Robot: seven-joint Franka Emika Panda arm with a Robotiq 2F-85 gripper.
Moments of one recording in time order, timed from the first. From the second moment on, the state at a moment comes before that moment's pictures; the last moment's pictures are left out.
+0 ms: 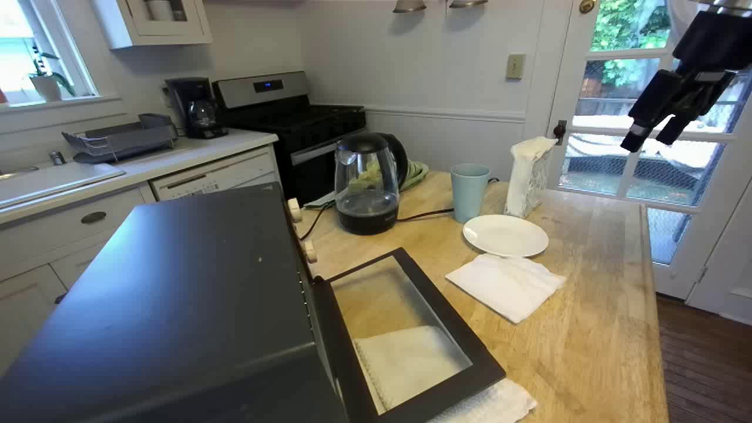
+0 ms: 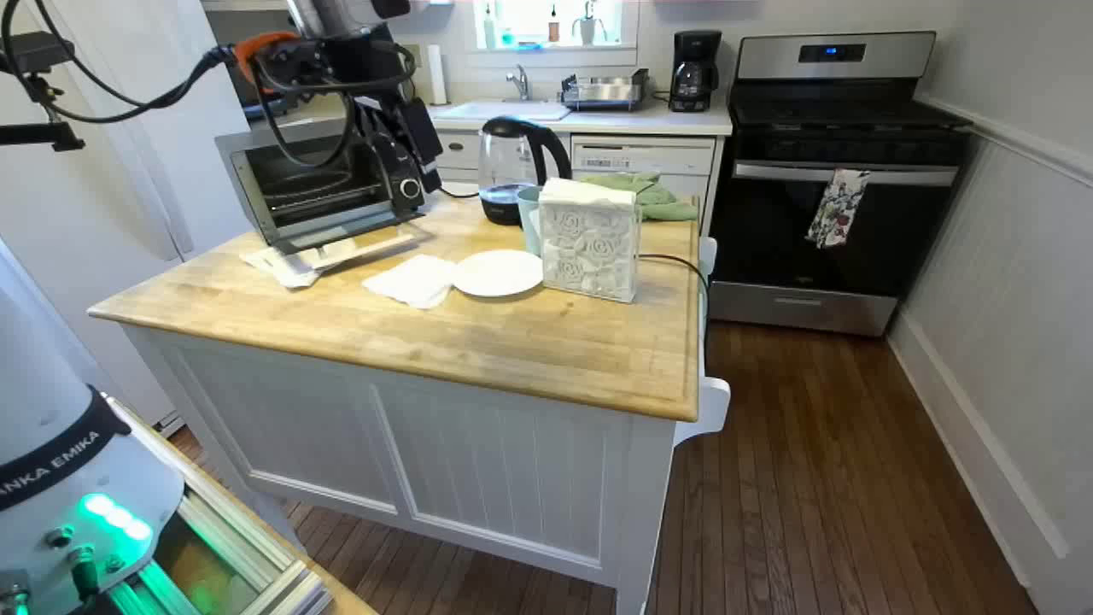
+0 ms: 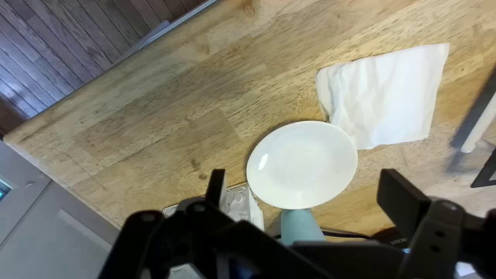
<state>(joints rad) -0.15 -0.56 -0.17 -2.71 -0.04 2.41 -0.04</state>
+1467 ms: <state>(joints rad) 0.05 -0.40 -0.04 -2.68 0.29 2.55 0.13</state>
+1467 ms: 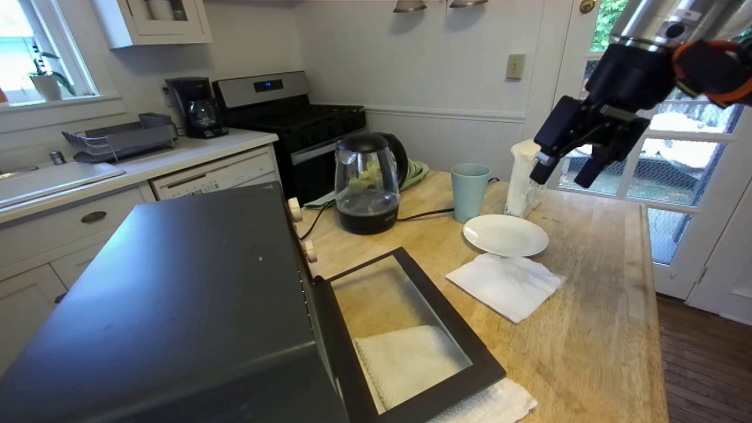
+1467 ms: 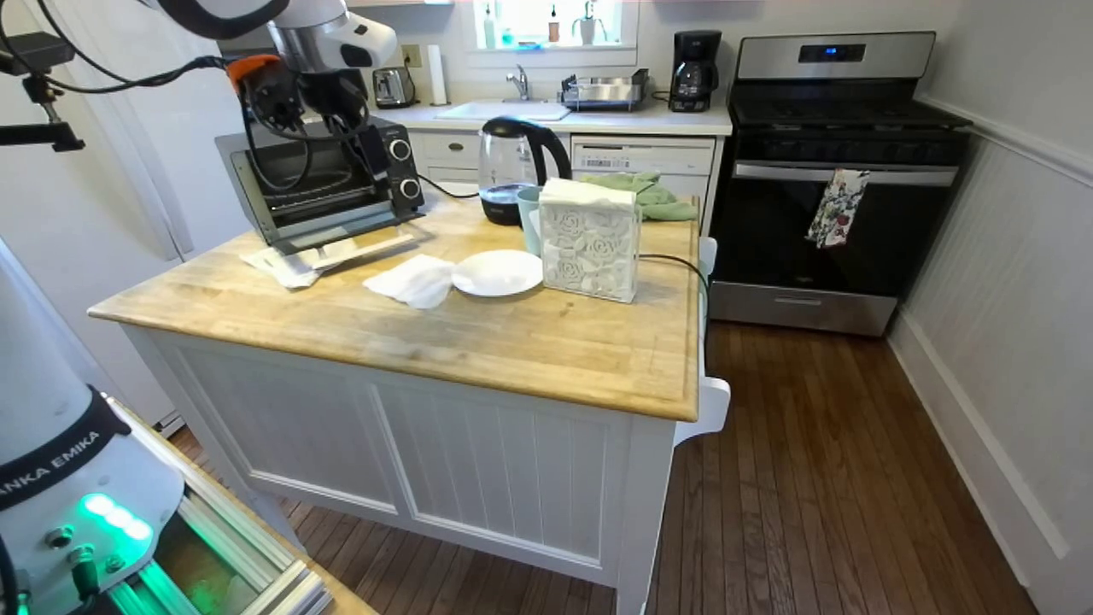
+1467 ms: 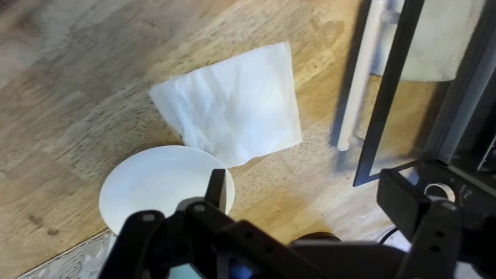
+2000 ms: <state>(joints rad) 0.20 -0.13 -0.03 -2.56 0.69 2.80 0.02</state>
